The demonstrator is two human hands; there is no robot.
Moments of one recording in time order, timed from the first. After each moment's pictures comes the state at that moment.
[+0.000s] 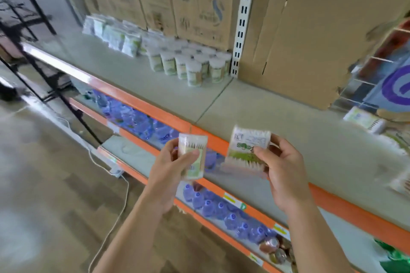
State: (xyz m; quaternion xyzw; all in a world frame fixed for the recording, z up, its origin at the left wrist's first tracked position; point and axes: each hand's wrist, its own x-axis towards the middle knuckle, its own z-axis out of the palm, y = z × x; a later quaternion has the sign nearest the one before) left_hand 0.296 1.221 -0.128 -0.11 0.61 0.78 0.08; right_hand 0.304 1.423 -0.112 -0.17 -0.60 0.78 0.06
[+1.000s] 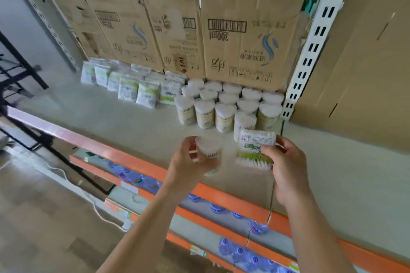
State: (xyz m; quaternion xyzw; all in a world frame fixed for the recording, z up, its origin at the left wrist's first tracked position) left_hand 0.033 1.092 -0.136 0.03 0.79 0.61 0.06; right_hand 0.076 1.283 -0.126 -0.24 -0.60 0.75 0.16
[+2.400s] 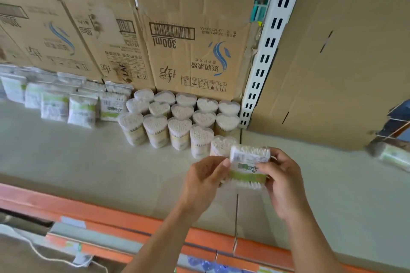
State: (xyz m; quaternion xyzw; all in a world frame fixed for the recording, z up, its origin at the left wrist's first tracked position) left_hand 0.021 1.199 -0.145 0.13 0.68 0.69 0.21; right_hand 0.084 1.348 -0.123 -0.23 -0.58 0.76 0.18
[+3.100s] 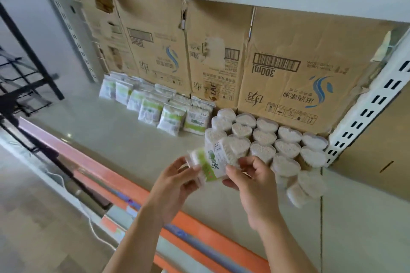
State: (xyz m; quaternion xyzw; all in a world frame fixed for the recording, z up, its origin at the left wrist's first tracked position) left_hand -0.042 1.010 -0.117 -0.05 0.49 0.85 0.19; right_hand -0.011 1.172 -0.111 -0.13 -0.64 0.75 0.10
